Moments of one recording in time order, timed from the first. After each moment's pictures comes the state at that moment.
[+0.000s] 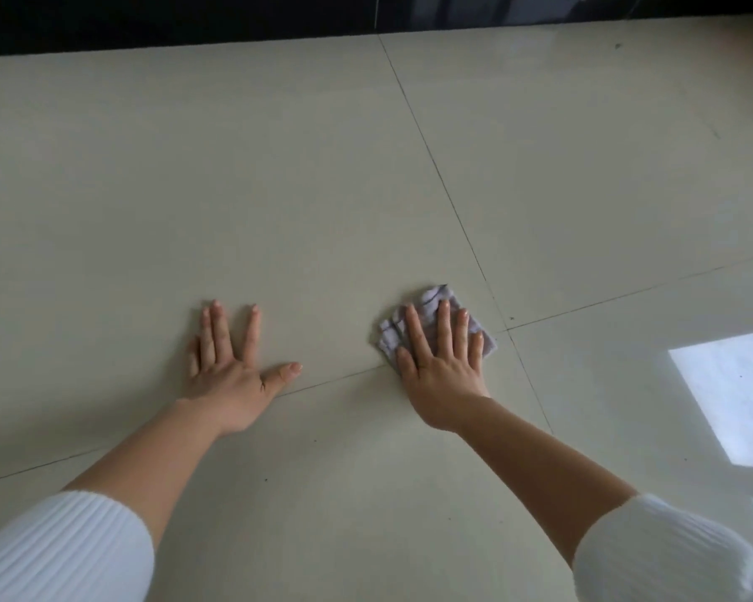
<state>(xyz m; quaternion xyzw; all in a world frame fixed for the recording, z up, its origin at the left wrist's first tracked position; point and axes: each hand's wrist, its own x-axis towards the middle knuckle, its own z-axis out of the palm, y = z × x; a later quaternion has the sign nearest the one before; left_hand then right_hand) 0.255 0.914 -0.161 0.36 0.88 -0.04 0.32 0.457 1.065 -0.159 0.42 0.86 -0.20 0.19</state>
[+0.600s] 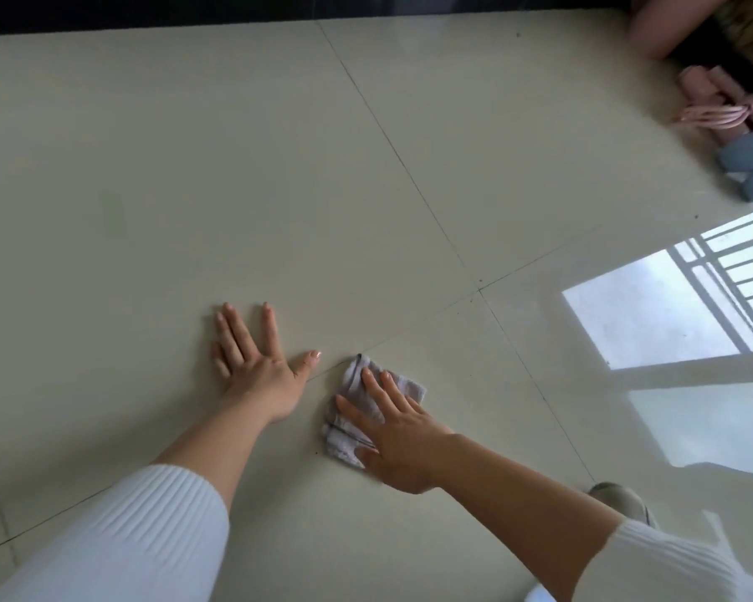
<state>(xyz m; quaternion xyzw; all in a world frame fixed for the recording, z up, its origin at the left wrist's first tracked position) 0.246 0.905 -0.162 0.41 0.85 0.03 0.33 0.433 0.937 -0.109 0.29 0.85 -0.21 0.38</state>
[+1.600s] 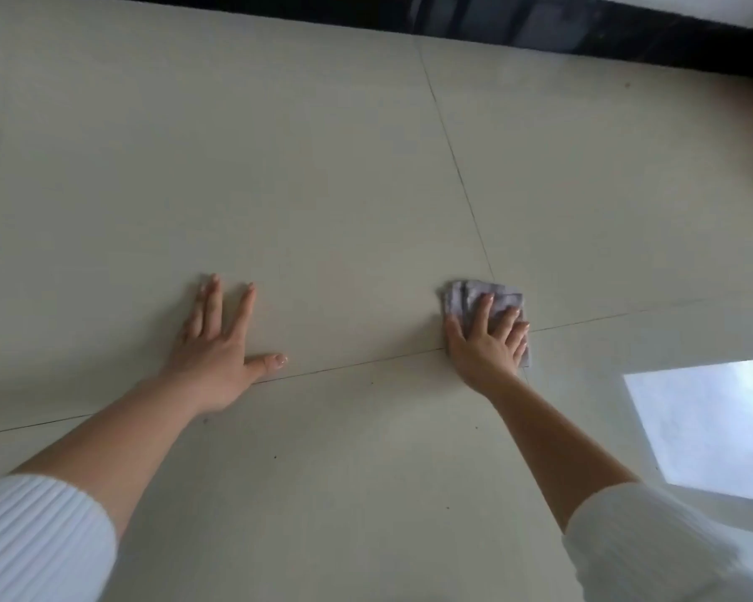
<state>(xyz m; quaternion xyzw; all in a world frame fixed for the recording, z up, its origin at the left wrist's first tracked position) 0.228 0.886 -0.165 0.38 0.87 0.03 0.32 0.454 1.103 -0.163 0.62 0.74 -0.21 0.12</state>
